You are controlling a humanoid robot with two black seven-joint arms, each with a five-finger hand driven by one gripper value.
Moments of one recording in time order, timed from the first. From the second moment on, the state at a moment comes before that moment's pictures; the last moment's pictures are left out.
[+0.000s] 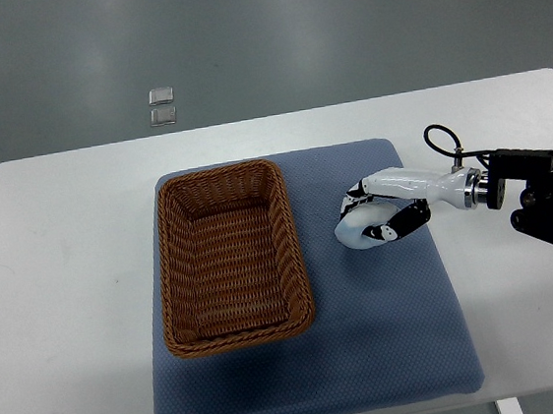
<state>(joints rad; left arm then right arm) 0.04 0.00 -0.12 -0.12 0.06 -0.04 0.04 0.81 -0.47 0.26 0.91 -1.45 0.06 0.61</state>
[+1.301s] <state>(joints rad) 0.04 0.00 -0.12 -0.12 0.06 -0.04 0.04 0.81 0.00 0.34 0.85 -1.27 -0.08 0.52</state>
